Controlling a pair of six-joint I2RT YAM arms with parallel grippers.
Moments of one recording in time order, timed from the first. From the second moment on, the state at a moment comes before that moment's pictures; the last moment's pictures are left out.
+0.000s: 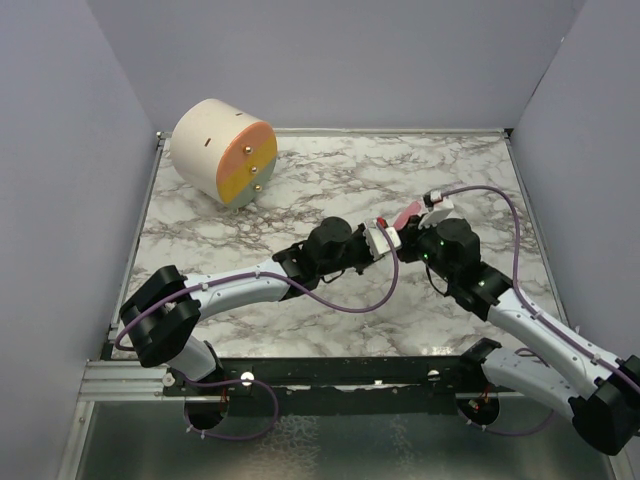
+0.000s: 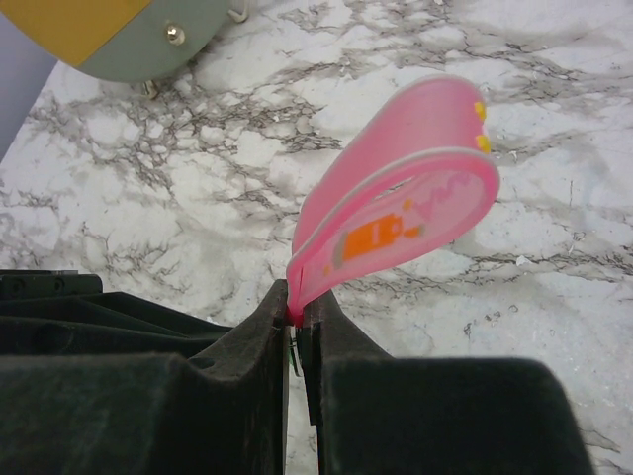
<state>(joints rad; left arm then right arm) -1.00 1.52 0.94 0.32 0.15 0.28 0.61 0.92 0.64 -0.05 0.08 0.38</state>
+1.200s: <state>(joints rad) -1.00 1.52 1.00 0.32 0.08 0.14 0.61 0.81 0.21 0.79 0.13 0.45</state>
